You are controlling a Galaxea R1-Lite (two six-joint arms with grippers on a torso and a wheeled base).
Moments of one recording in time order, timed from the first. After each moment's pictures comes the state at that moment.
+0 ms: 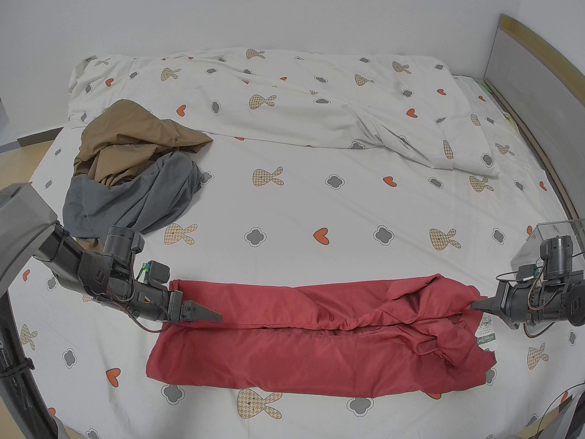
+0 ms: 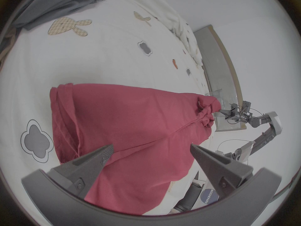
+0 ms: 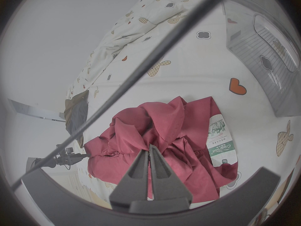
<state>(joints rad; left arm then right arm) -0.07 2.11 -0.97 -0.07 -0.76 0.03 -0.09 1.70 -0.44 -0.47 0.46 0.48</state>
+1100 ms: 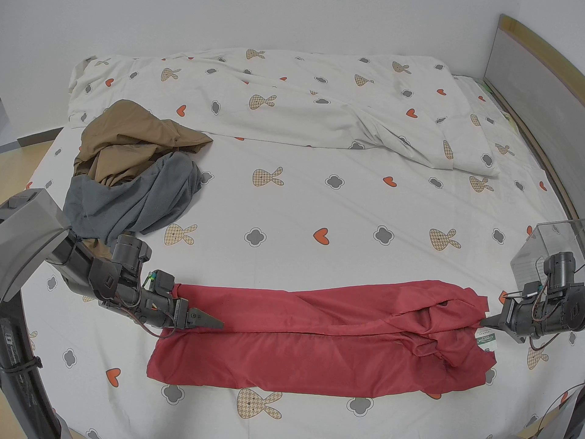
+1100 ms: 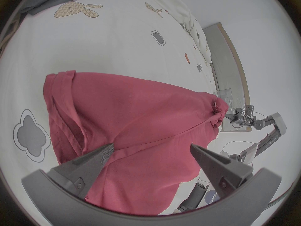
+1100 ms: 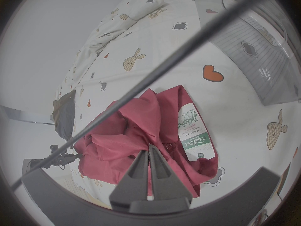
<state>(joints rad) -0.07 2.19 -0.98 -0.06 -0.68 0.02 -0.21 1.77 -0.38 -0.47 0.46 0.39</state>
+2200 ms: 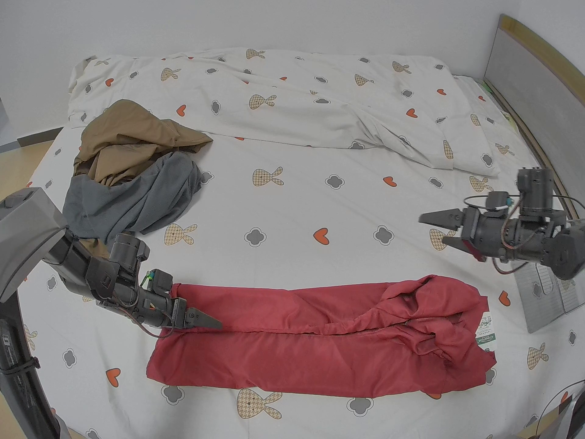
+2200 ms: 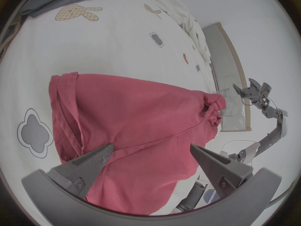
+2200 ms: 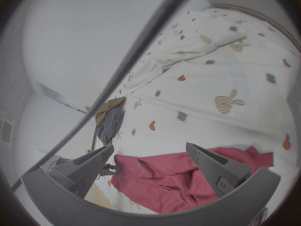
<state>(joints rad) -0.07 2.16 -0.97 -0.06 -0.68 0.02 0.15 1.73 -0.83 -0.45 0.46 0.57</state>
